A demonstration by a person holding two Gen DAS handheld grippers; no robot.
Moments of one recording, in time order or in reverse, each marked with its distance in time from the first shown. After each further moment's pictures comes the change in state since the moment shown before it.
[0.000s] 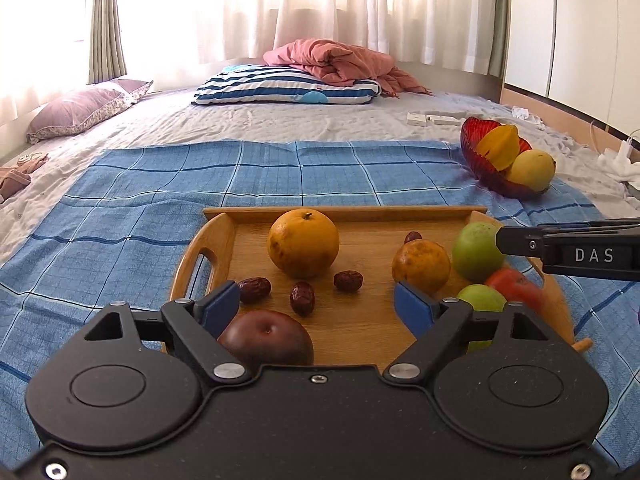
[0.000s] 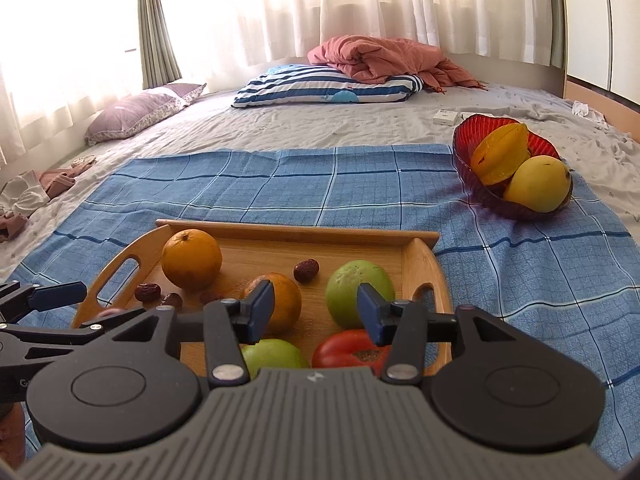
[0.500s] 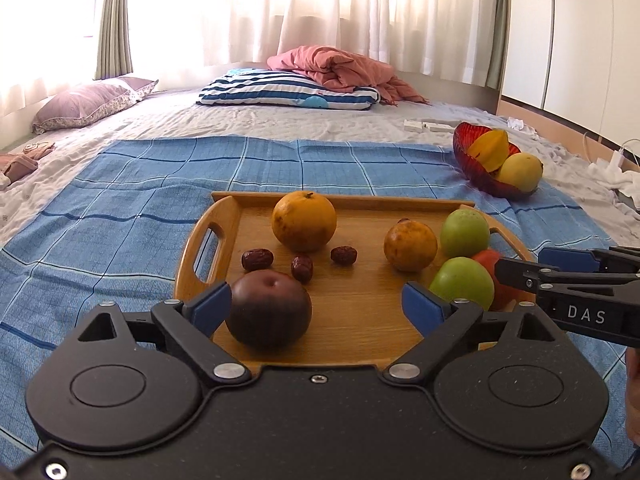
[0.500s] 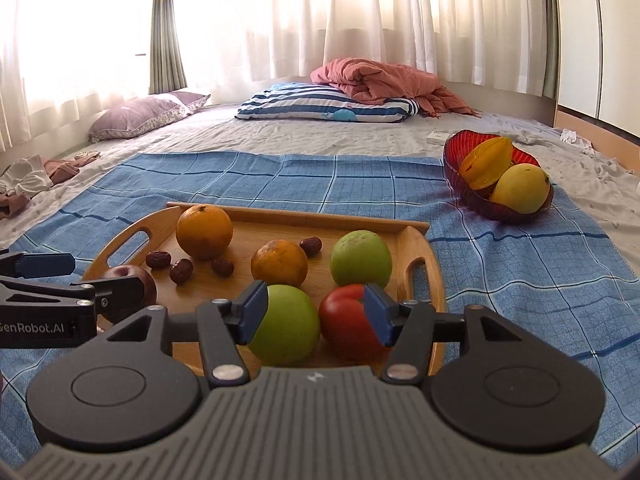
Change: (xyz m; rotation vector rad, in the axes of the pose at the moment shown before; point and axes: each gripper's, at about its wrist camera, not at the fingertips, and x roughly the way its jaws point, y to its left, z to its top) left arm -0.033 0.005 -0.031 -0.036 -0.024 -0.014; right arm -0.035 0.019 -0.048 -0.063 -0.078 -0.042
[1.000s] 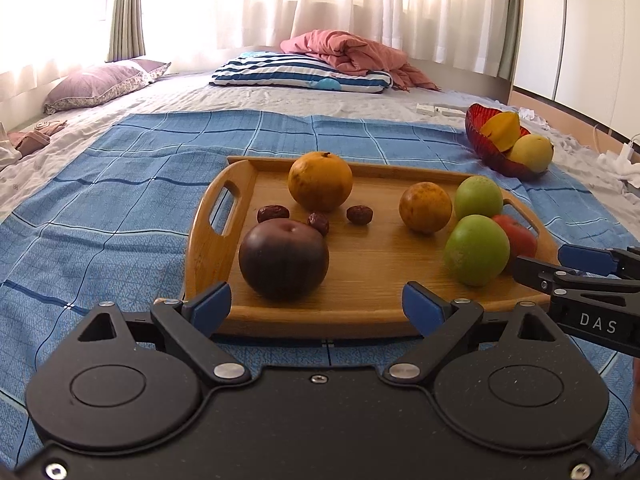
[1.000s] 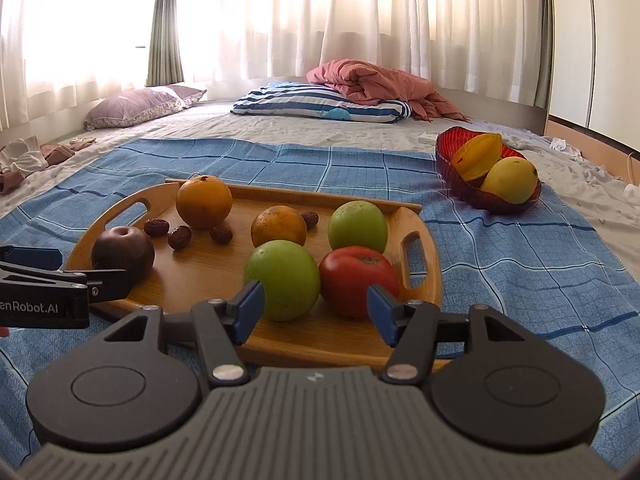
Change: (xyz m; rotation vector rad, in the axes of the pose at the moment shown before) left arm 0.000 0.008 -0.031 -0.024 0.039 0.031; right arm -0.009 0.011 -0.034 -0.035 -0.017 -0.040
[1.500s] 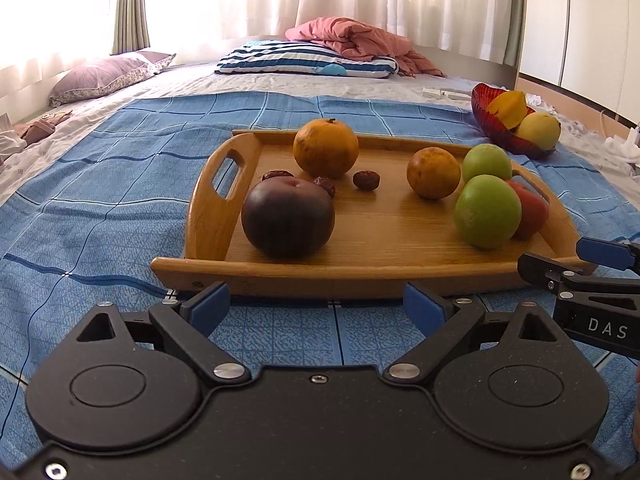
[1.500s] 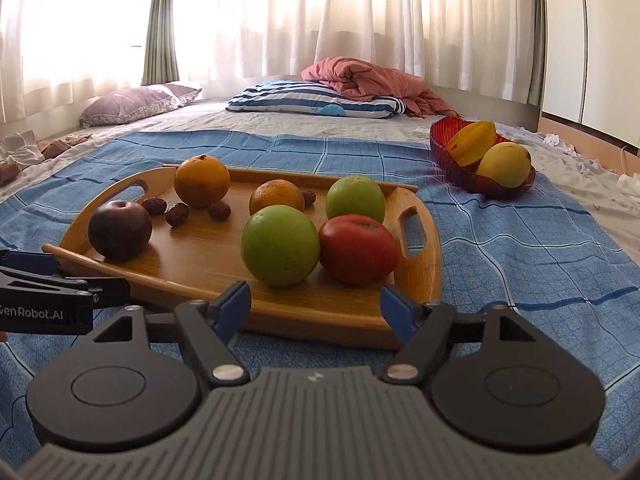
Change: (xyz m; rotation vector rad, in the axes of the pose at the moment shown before) left arm 0.009 -0.002 -0.025 0.009 0.026 0.028; right arm -0.001 0.004 -0.027 0.001 -0.009 -0.021
